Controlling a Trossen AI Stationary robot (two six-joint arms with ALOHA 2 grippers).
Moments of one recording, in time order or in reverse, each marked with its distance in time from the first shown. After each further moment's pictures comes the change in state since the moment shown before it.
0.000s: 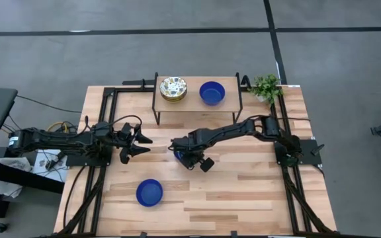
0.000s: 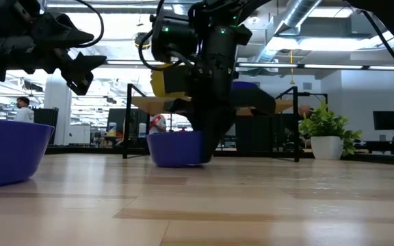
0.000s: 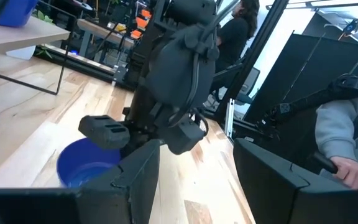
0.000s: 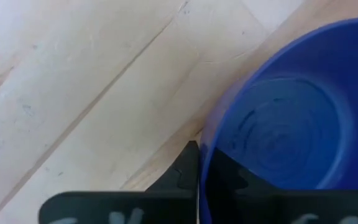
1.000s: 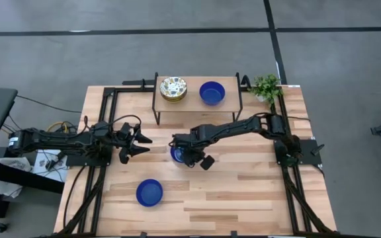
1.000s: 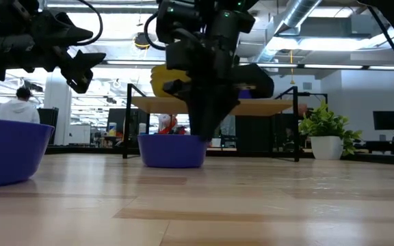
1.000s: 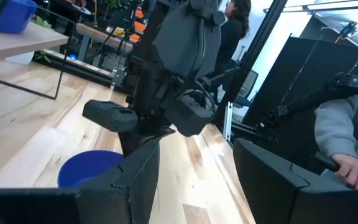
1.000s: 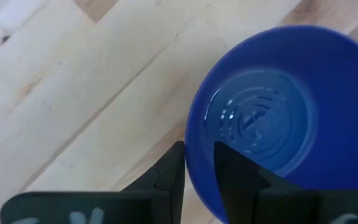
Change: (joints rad) left arm 0.000 -0.018 0.000 -0.001 0.000 0.000; right arm -0.008 -0.067 -0.001 0.011 -0.033 -0.038
